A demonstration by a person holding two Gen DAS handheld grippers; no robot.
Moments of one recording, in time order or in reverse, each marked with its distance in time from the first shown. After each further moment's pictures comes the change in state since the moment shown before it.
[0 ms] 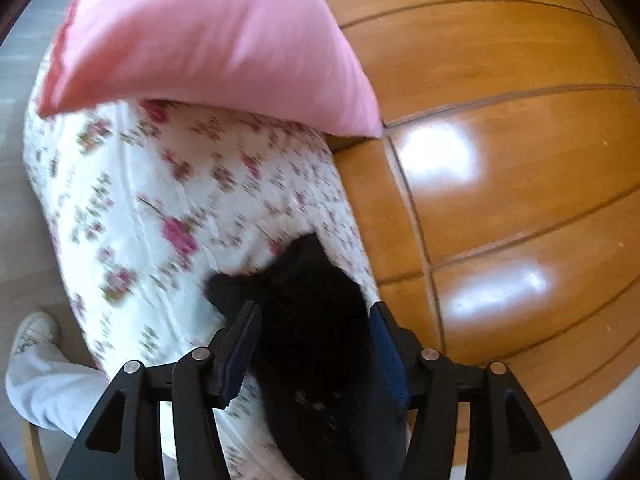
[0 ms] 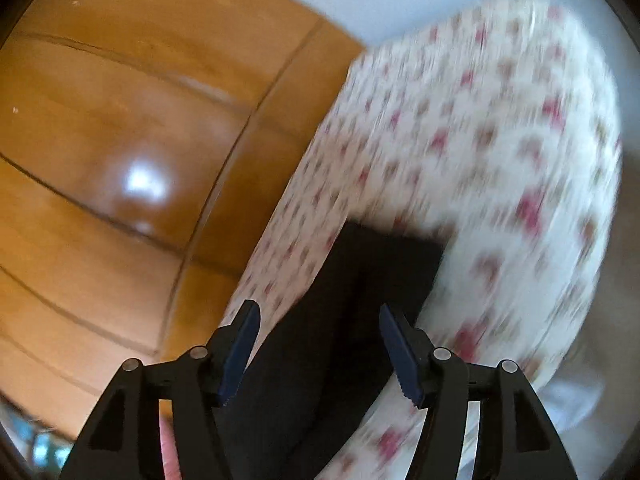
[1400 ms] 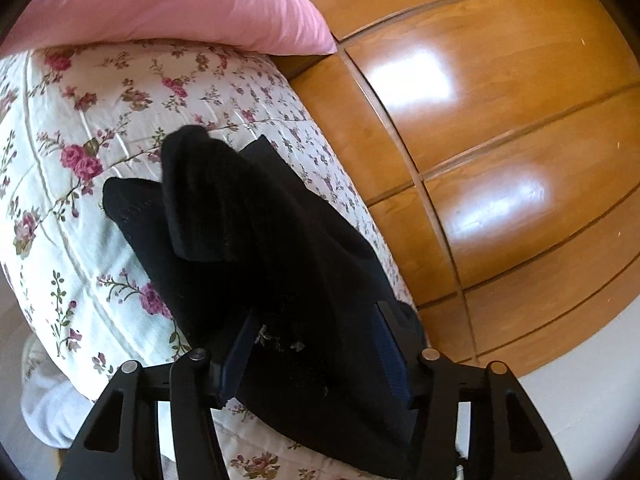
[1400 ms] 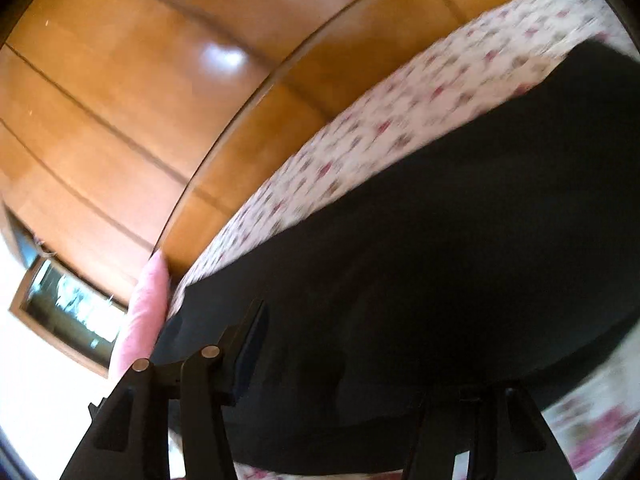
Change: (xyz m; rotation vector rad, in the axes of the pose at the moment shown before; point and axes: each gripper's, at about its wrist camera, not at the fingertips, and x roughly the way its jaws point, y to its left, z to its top) left arm 0.057 -0.034 -0.043 0.189 0.199 0.005; right arm 0.128 0.057 -0.112 -0.439 0.393 0.175
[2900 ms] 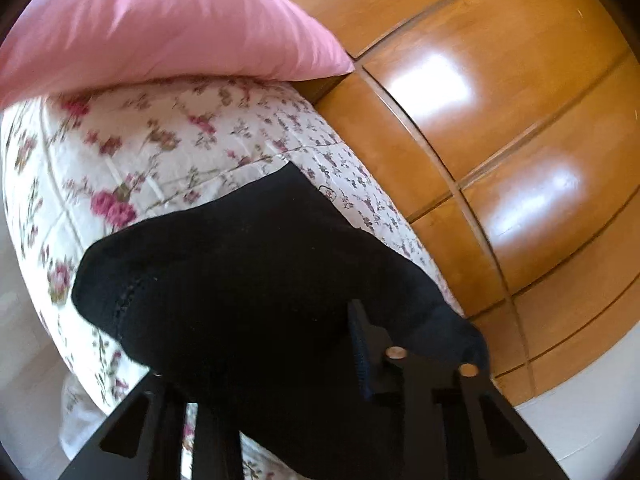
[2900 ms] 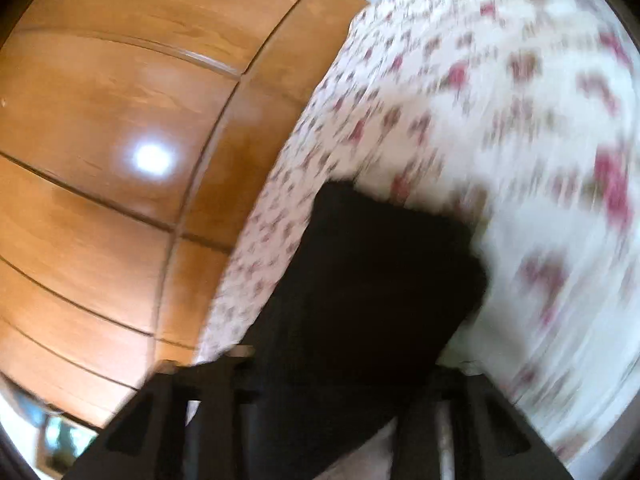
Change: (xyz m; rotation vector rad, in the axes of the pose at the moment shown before) left arm 0.014 -0.003 0.008 0.146 -0.095 0.186; right arm -0.100 -0.112 0.045 0.382 -0.325 -0.188
